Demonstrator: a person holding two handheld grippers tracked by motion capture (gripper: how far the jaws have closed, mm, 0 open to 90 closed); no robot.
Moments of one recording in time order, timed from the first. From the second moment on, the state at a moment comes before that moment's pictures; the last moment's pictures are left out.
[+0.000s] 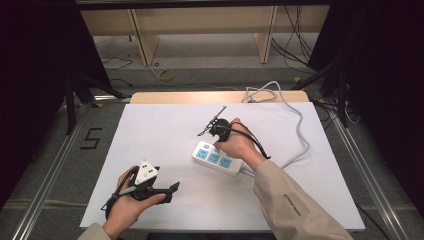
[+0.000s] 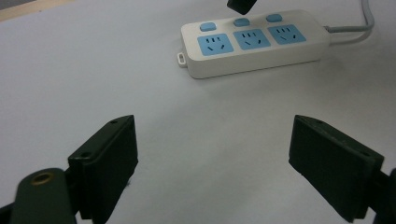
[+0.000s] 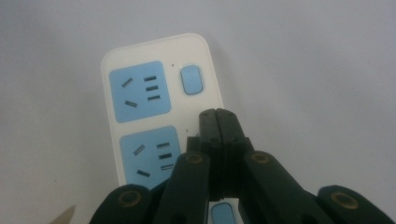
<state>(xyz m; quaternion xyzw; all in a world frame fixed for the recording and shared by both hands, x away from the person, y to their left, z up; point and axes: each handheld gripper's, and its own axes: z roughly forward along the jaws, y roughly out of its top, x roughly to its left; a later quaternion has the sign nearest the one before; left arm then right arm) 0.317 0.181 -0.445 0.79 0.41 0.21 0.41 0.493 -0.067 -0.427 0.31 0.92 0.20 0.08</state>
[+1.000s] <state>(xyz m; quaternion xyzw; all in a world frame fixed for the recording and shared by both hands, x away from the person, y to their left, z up) 0.317 0.180 -0.445 0.79 0.41 0.21 0.40 0.481 -0.085 -0.414 0.31 0.91 0.25 0.10</state>
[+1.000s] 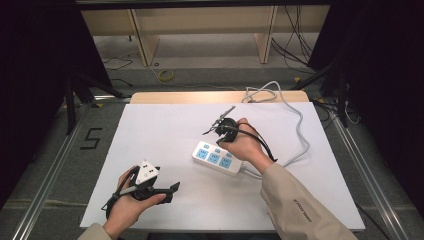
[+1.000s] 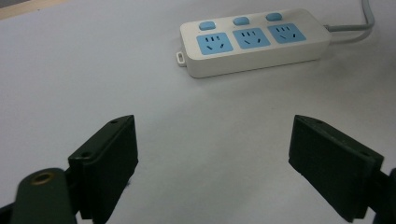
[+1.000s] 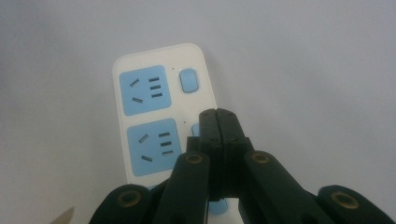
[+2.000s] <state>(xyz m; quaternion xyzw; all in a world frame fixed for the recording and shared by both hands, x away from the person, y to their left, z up) 0.318 0.180 -0.445 0.79 0.41 0.21 0.40 0.468 -0.109 -0.404 0.31 0.90 0.30 0.11</state>
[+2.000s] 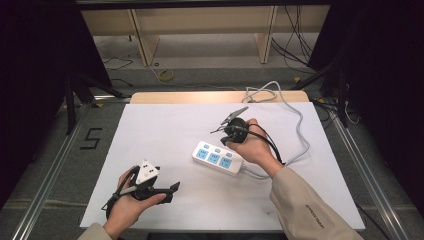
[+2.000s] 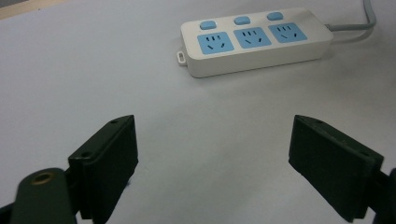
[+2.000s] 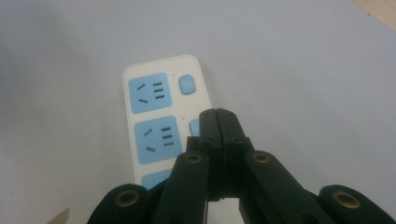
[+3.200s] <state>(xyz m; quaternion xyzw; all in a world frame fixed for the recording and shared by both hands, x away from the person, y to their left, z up) 0.318 0.179 -0.446 0.79 0.41 0.21 0.40 0.451 -0.147 -0.398 0.33 0.87 0.35 0.12</state>
